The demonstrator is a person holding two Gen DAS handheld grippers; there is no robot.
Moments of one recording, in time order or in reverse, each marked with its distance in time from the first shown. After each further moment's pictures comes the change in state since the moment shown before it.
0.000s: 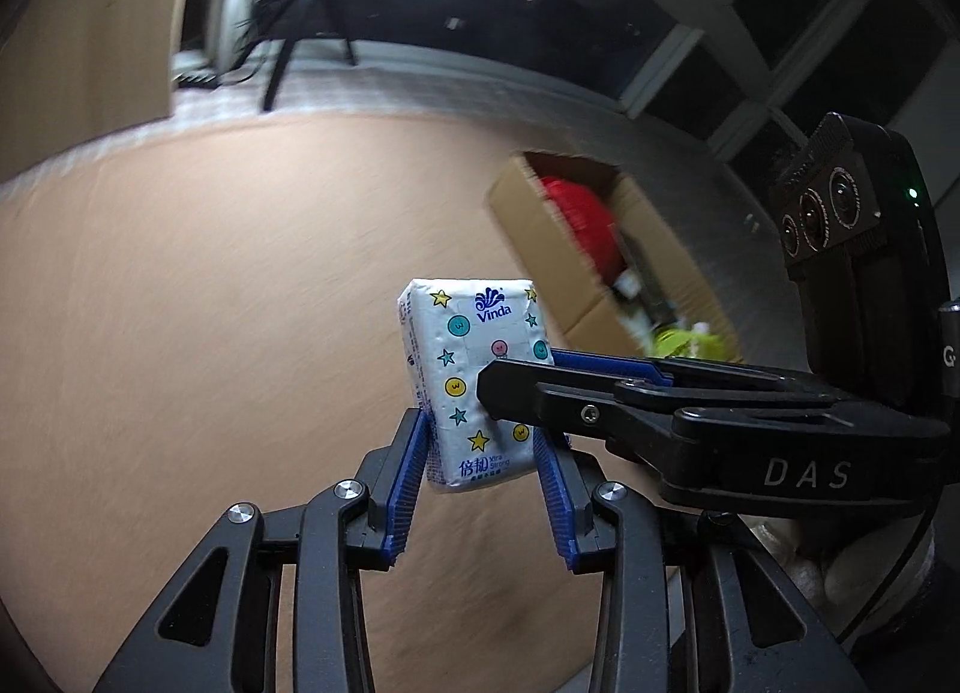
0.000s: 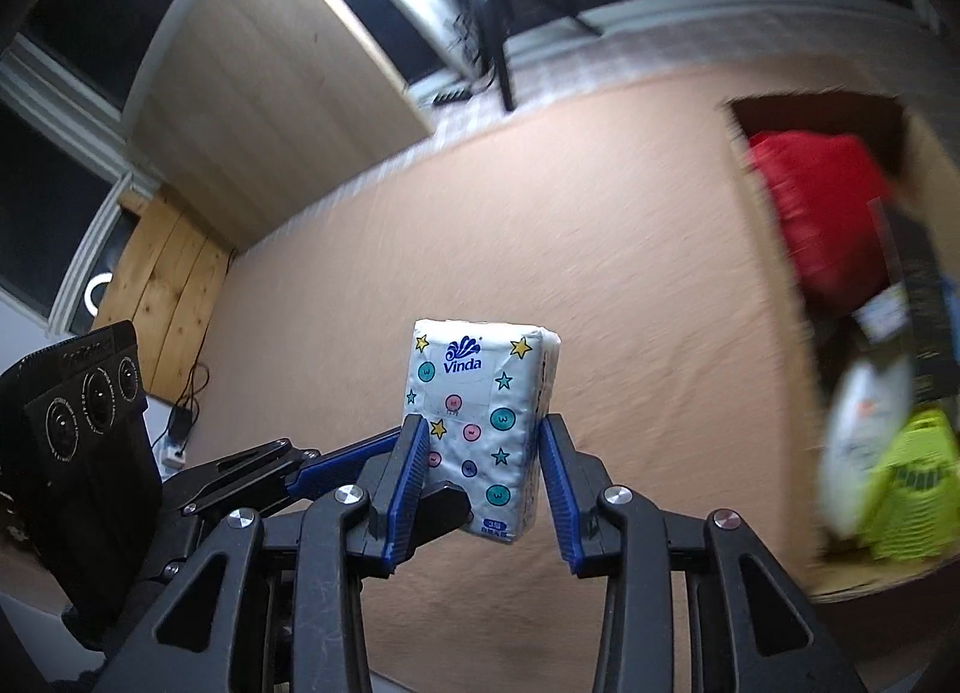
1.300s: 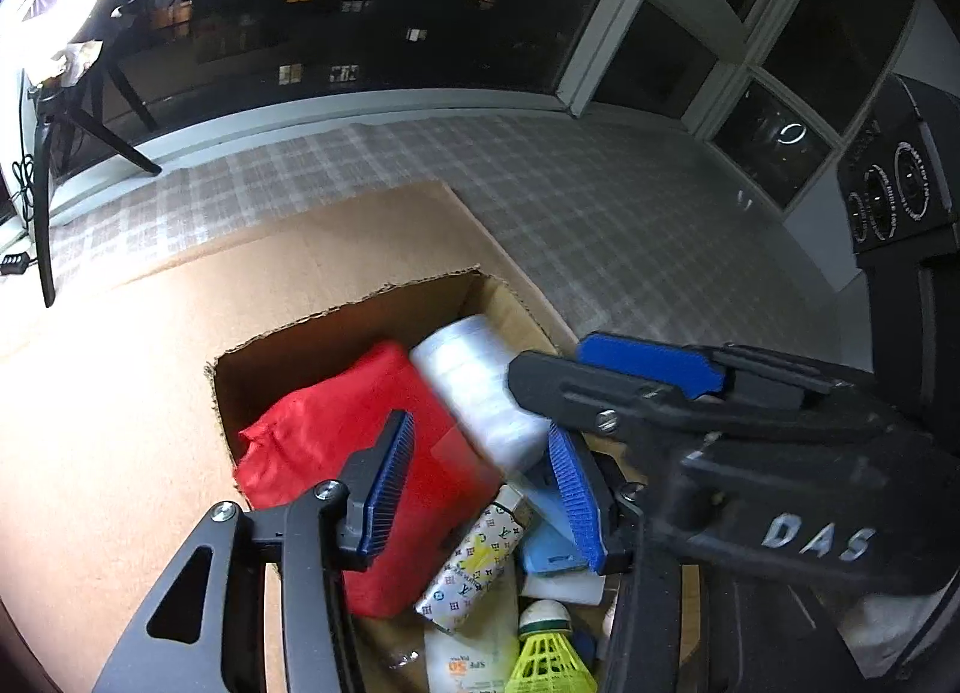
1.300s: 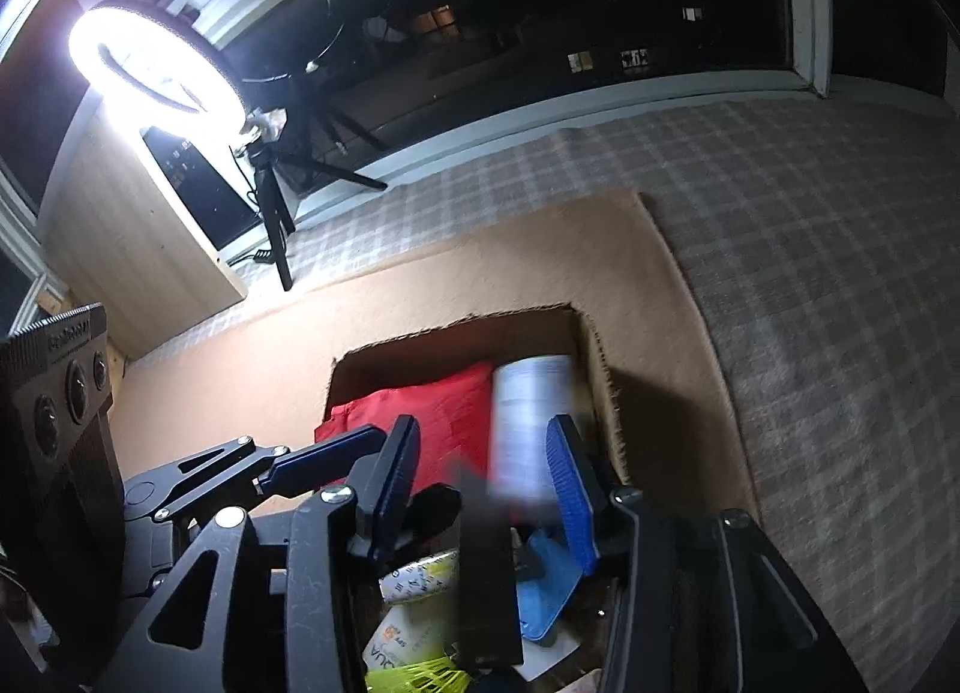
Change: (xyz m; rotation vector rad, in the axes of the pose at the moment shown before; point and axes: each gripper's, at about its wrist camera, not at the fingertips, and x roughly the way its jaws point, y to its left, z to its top) left arm 0.183 -0.173 0.165 0.149 -0.005 0.044; right arm -0.095 -0.192 0.103 0.024 -0.168 -0.209
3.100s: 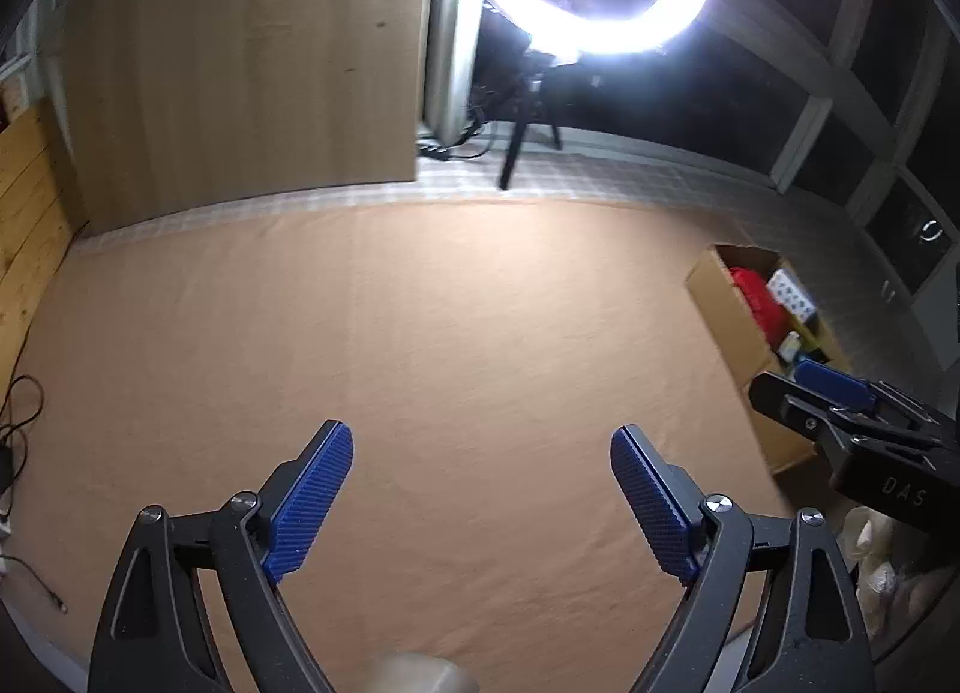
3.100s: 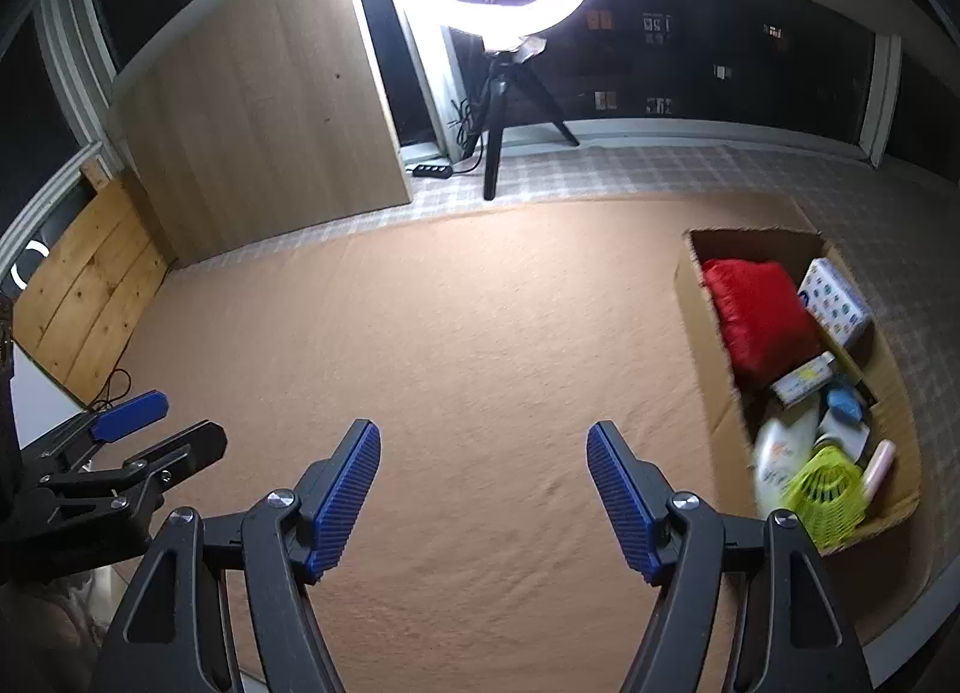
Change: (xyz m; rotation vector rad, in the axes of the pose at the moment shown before) left arm -0.295 0.230 -0.218 -0.255 -0.123 0.388; right arm -0.001 0.275 -0.148 -0.174 -0.050 -0.069
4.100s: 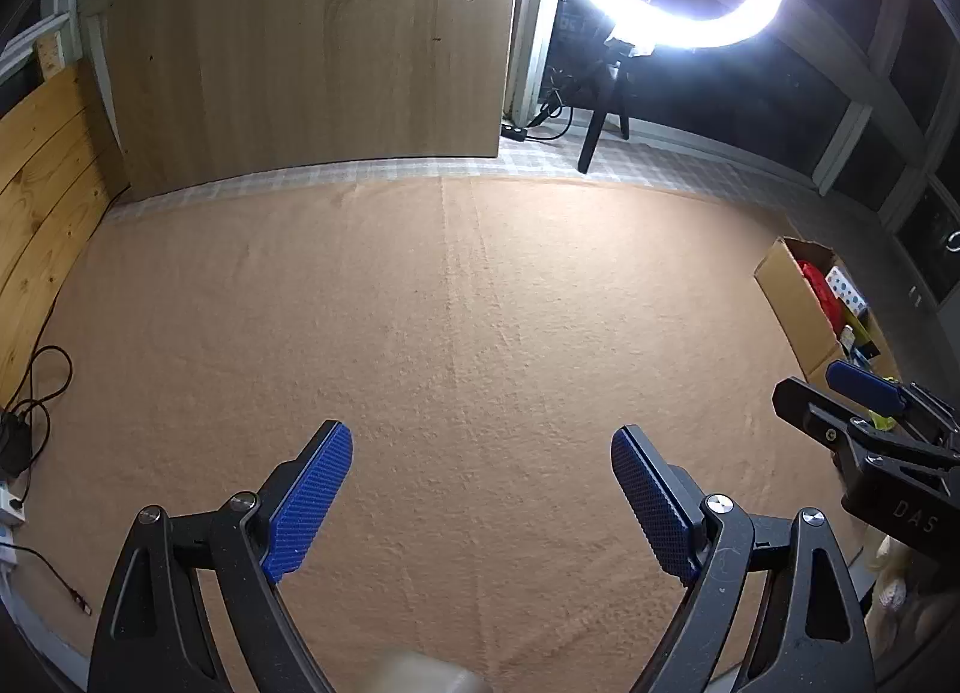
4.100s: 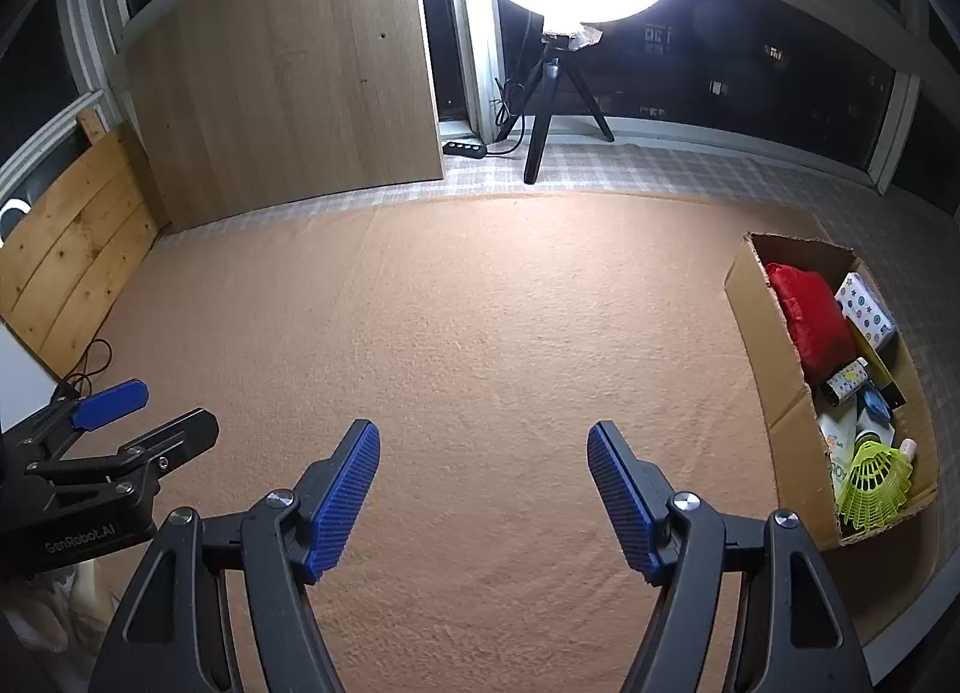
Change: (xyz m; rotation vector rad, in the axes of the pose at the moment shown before) left arm 0.011 0.063 -0.010 -0.032 0.021 0.060; right arm 0.030 0.063 -0.012 -0.064 0.008 -0.068
